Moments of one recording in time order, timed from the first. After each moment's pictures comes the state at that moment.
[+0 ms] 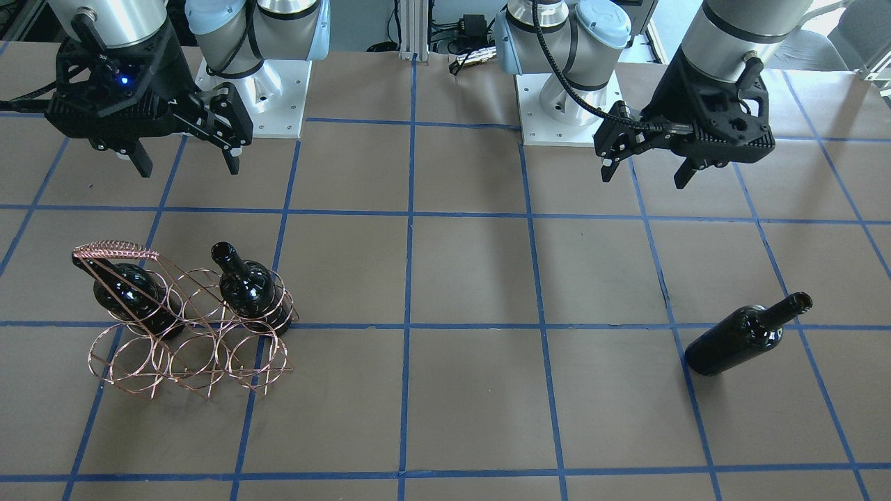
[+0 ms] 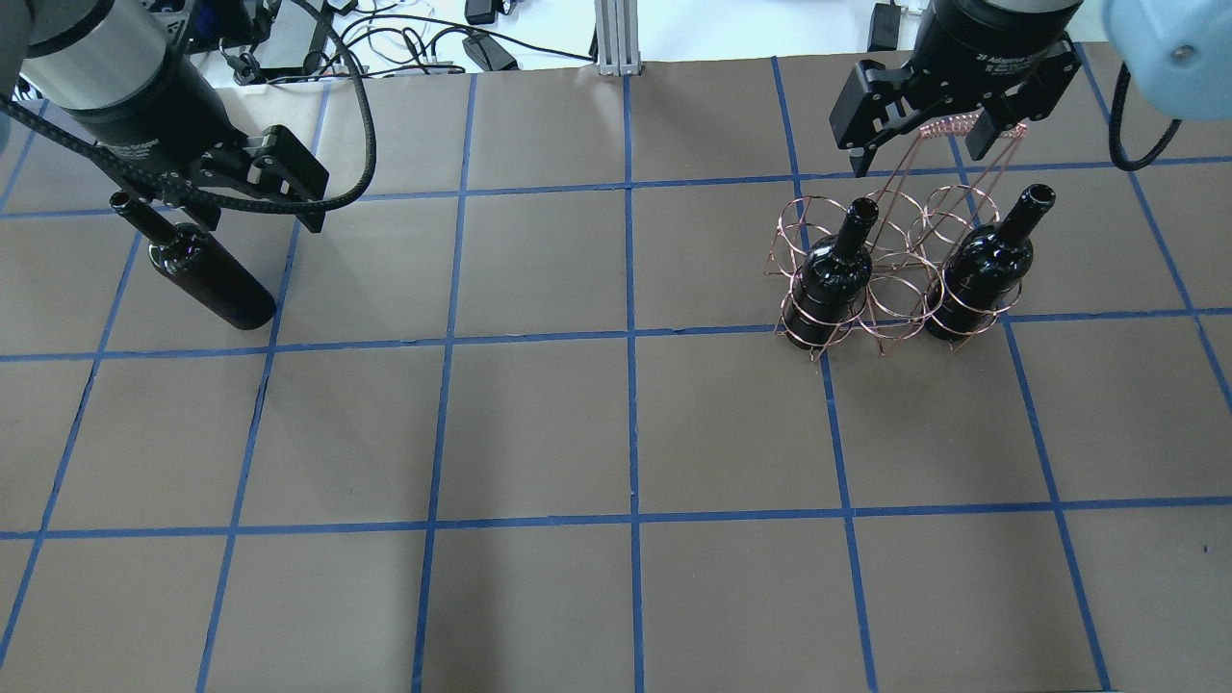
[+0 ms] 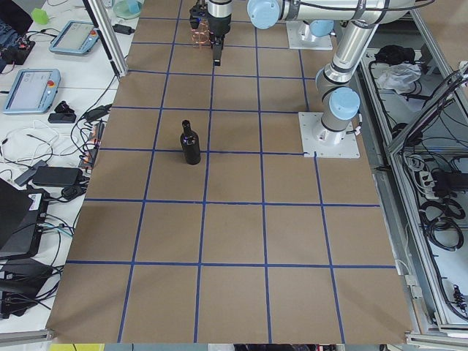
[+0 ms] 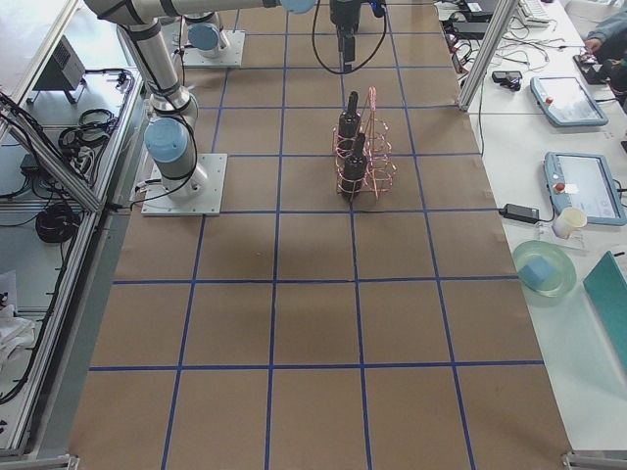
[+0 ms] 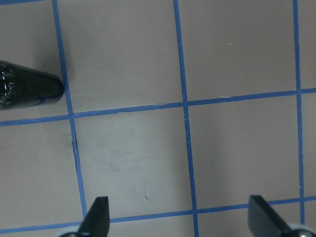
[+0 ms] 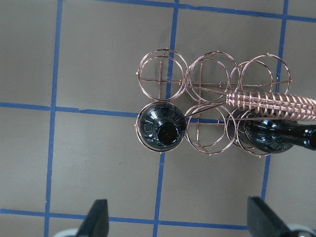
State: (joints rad) left arm -1.44 -1.54 -1.57 -1.55 1.55 0.22; right arm 1.59 -1.54 1.46 -1.57 -1.59 -0.08
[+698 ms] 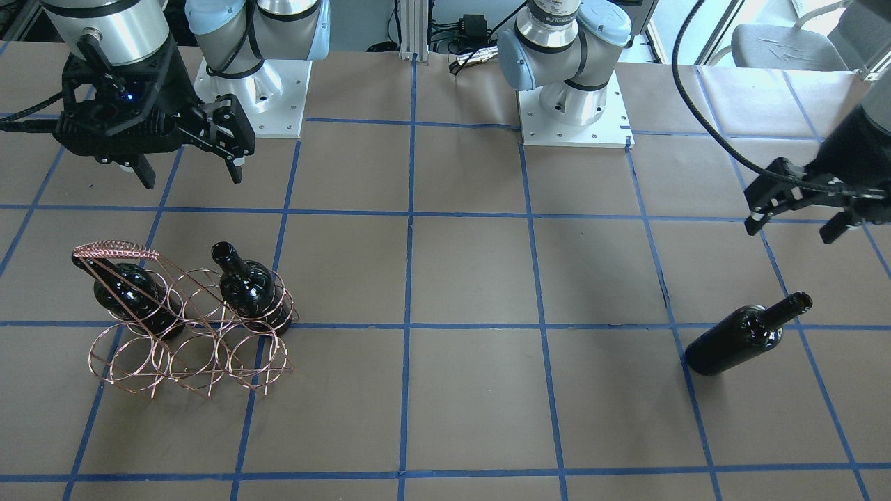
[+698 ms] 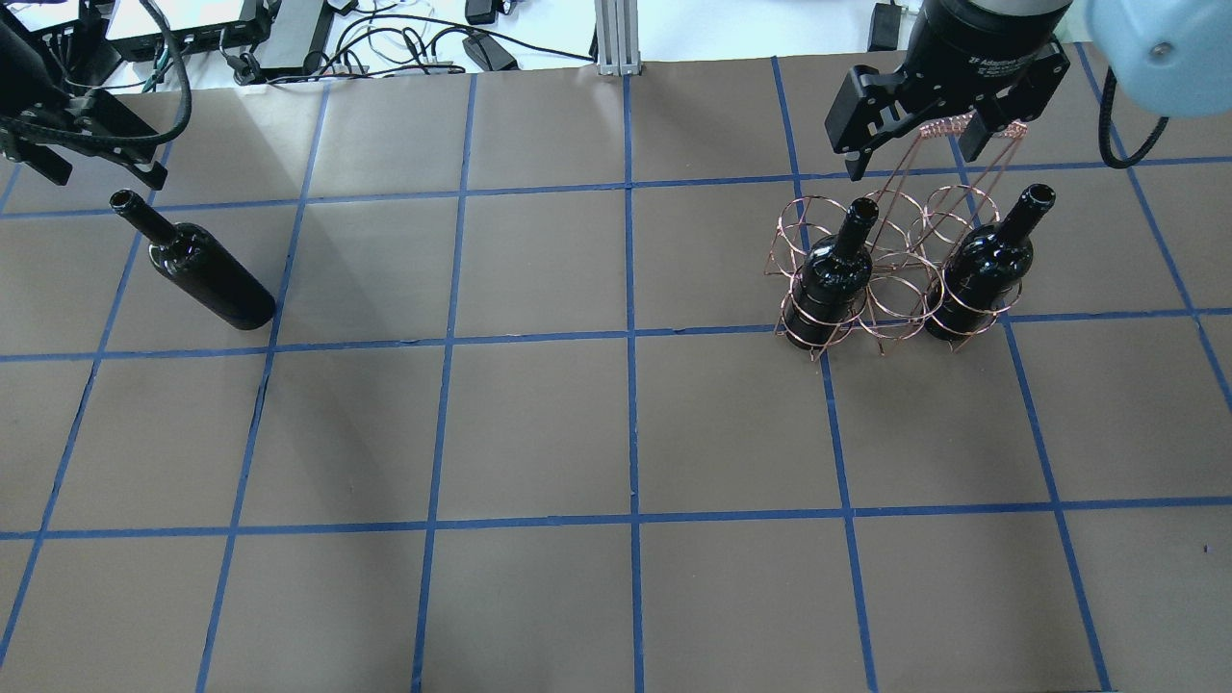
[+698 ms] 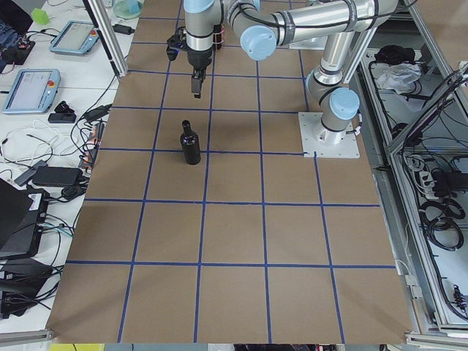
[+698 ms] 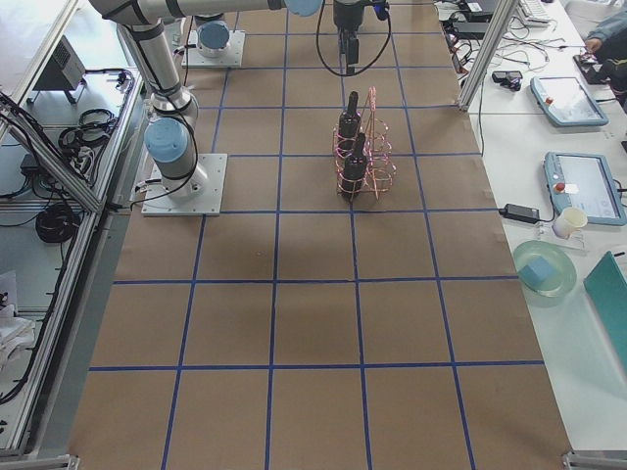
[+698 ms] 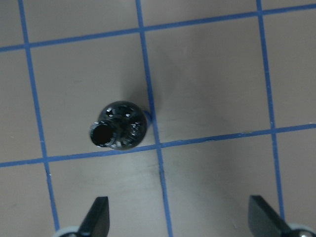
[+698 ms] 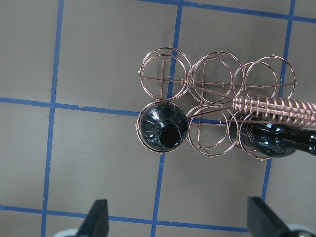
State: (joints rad) left arm -1.17 -1.69 -1.45 -1.47 1.55 0.53; right arm 1.59 -1.54 1.47 -1.57 -1.59 -0.10
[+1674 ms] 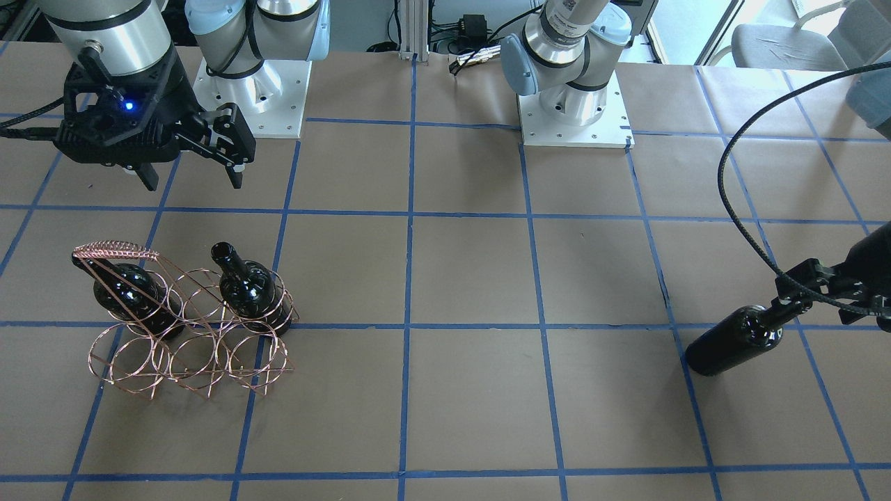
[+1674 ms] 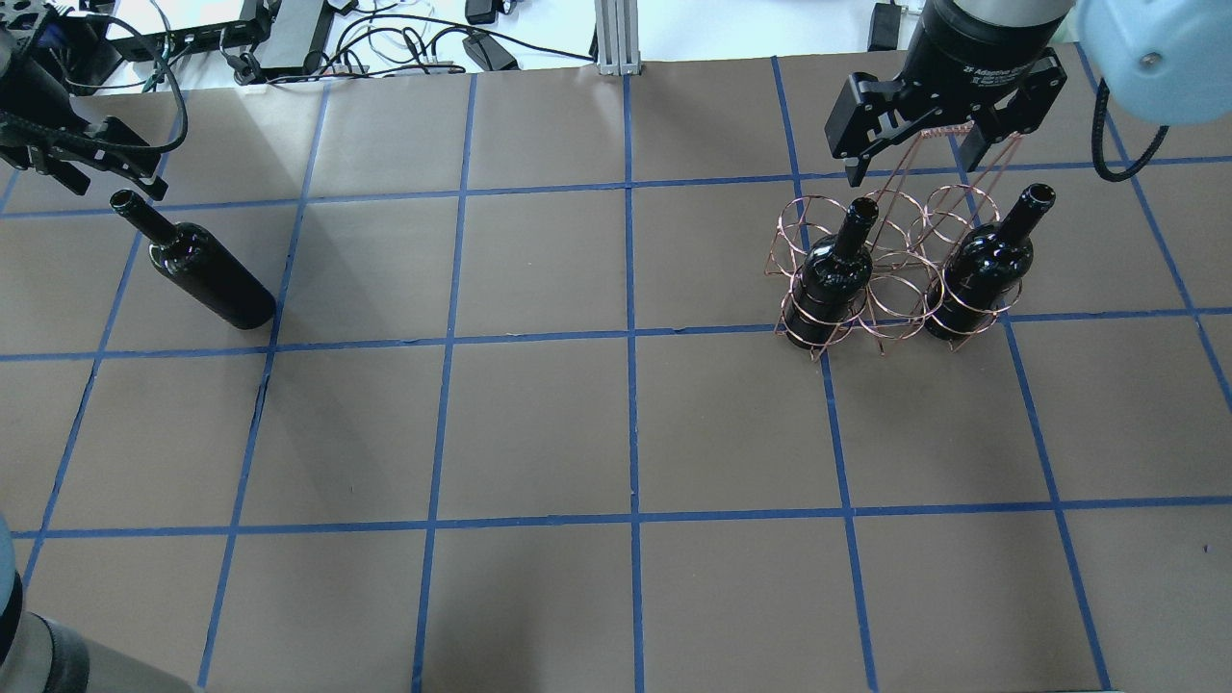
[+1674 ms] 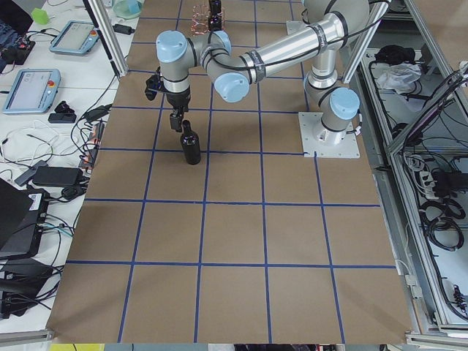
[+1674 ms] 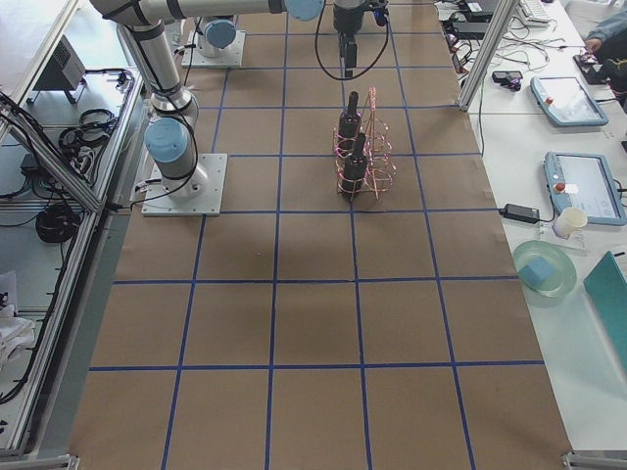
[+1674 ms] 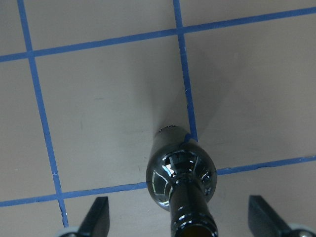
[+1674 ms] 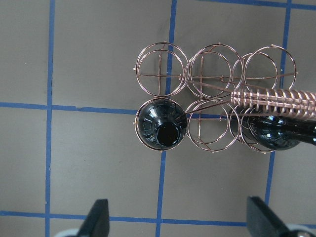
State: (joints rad) left arm -1.11 -1.90 -1.41 -1.38 1.55 0.60; right arm 1.59 -1.53 1.48 -1.57 -1.59 -0.04
